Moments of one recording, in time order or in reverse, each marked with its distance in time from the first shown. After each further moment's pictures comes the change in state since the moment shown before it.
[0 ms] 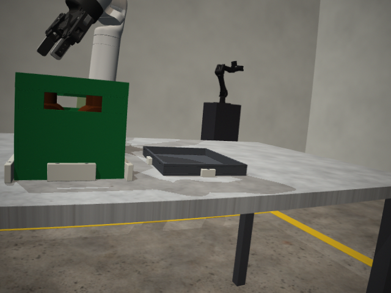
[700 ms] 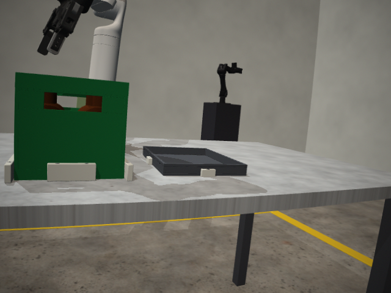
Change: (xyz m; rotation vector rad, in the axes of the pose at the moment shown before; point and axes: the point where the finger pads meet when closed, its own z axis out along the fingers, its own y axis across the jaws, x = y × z) arm -0.005 0.000 -0.002 -0.032 0.182 0.110
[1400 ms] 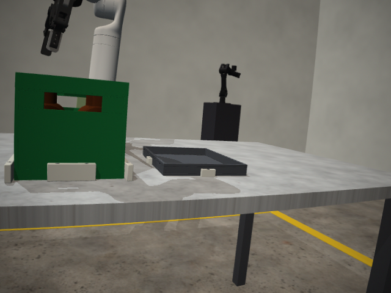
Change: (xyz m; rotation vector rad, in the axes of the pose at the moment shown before) arm 0.002 0.002 -0.002 -0.028 0.173 0.103
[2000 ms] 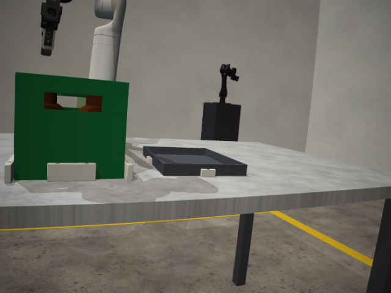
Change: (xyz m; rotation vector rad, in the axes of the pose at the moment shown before) arm -0.004 -0.001 0.000 -0.021 0.130 0.107
